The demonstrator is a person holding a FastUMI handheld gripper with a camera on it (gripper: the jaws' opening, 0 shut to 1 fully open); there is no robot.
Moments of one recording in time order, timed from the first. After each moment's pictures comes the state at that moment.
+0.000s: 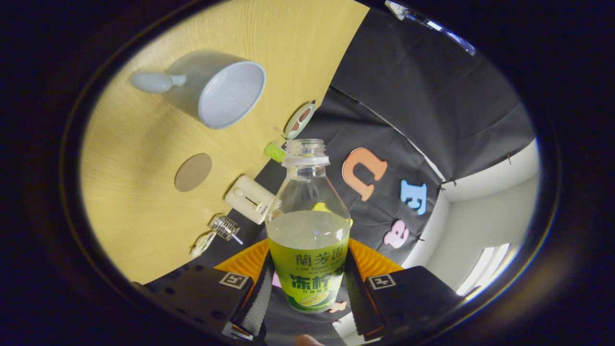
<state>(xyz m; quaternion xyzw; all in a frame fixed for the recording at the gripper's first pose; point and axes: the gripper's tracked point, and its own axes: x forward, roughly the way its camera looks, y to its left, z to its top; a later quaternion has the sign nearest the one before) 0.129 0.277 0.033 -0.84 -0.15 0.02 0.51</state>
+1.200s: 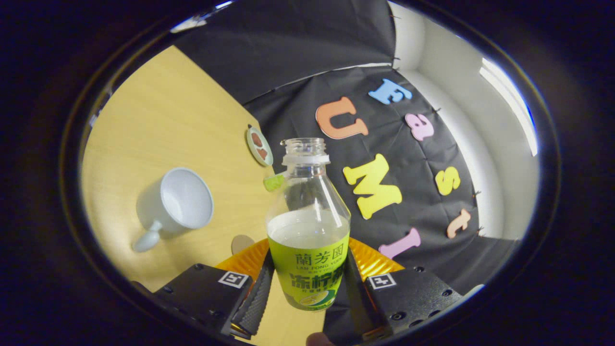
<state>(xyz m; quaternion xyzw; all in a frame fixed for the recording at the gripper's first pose) 0.102 0.263 -0.026 -0.46 -0.01 0.14 0.88</state>
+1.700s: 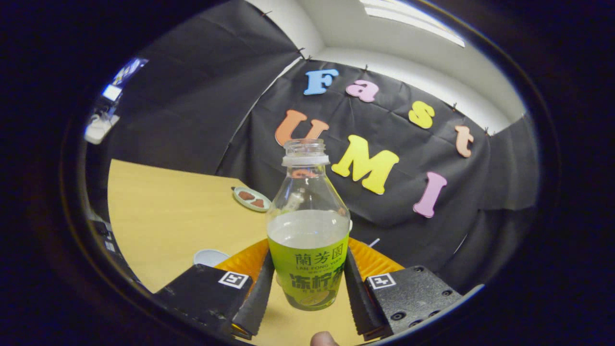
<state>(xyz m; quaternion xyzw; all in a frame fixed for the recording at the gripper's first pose) 0.076 0.264 0.009 -0.16 0.03 0.21 0.96</state>
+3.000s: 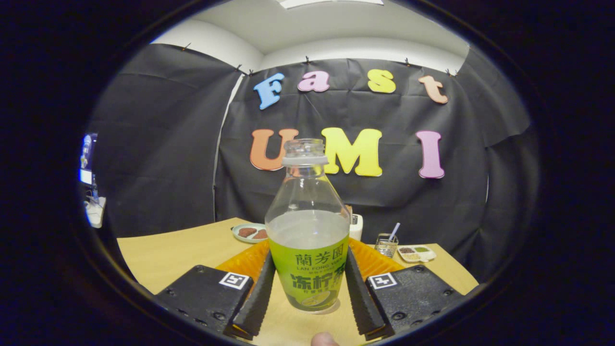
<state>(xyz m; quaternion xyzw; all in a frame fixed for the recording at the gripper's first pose) 0.155 0.281 0.030 0.01 0.06 0.22 0.97</state>
